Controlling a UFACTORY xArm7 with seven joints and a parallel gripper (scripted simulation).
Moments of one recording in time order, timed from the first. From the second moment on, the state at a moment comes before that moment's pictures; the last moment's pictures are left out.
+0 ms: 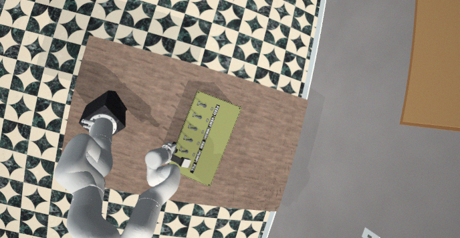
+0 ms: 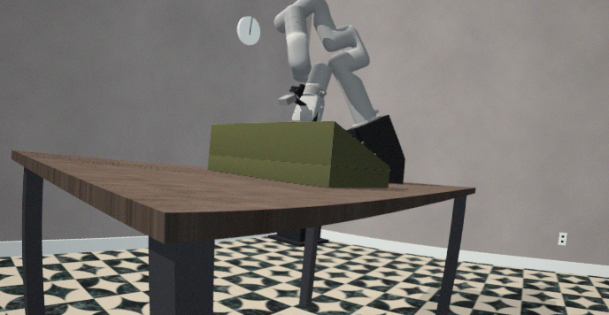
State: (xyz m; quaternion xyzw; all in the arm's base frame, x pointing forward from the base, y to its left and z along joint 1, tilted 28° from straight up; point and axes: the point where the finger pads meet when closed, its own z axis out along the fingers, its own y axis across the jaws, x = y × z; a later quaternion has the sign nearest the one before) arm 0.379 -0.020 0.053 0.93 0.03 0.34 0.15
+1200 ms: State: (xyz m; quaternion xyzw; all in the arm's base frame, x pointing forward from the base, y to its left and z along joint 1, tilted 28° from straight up) arm 0.393 -0.021 0.038 0.93 0.03 0.35 0.13
